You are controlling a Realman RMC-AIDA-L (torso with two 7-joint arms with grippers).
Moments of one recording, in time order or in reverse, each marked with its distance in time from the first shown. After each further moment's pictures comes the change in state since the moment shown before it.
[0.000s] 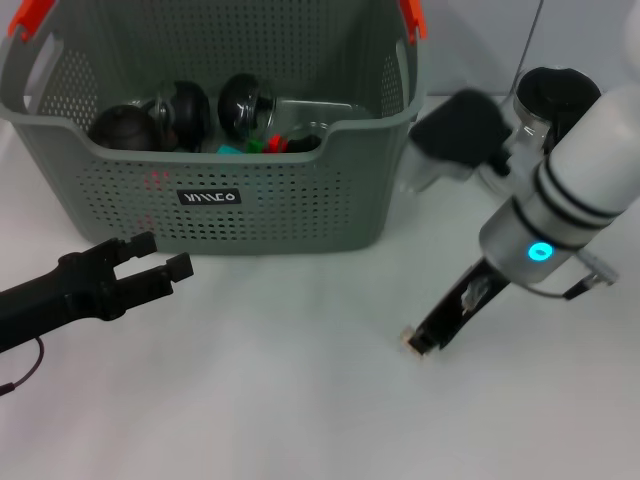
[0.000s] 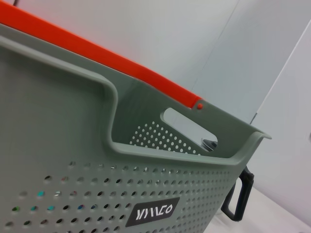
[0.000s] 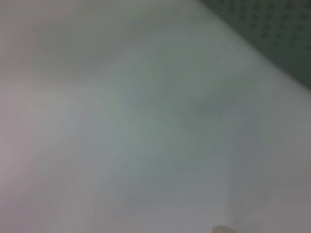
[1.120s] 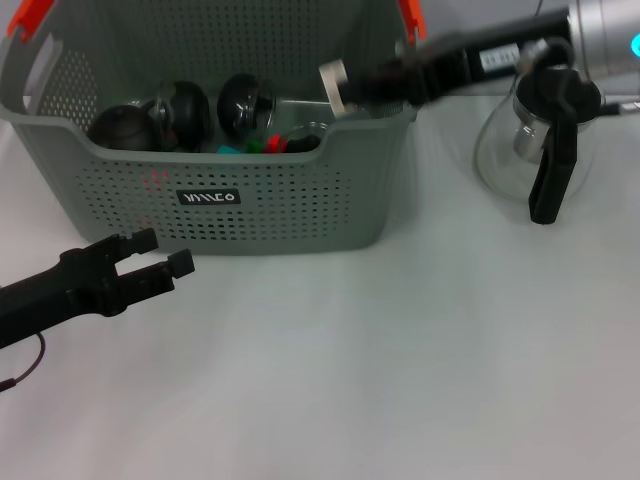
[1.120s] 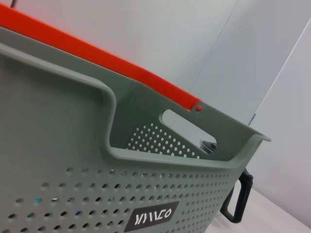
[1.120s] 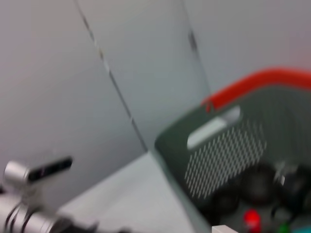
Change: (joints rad) left arm -0.008 0.002 0.000 0.000 0.000 0.000 -0.005; right arm -0.046 -0.025 0.548 -0.221 0.410 -0.121 -0.328
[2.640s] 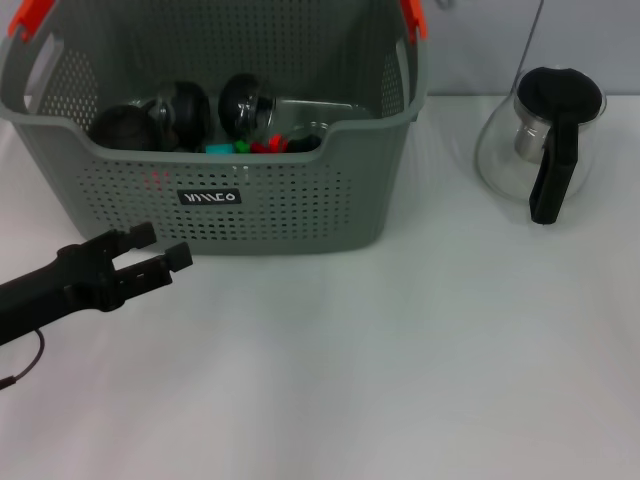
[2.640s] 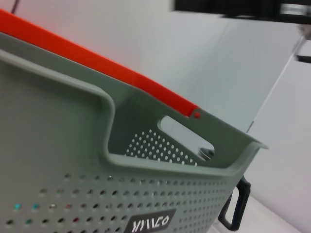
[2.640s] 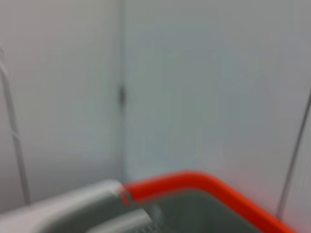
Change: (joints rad) left arm 0.000 -0.003 -0.016 -0.003 -0.010 0.012 -0.001; right arm 0.199 0.032 -0.366 0.144 0.084 0.721 -0.136
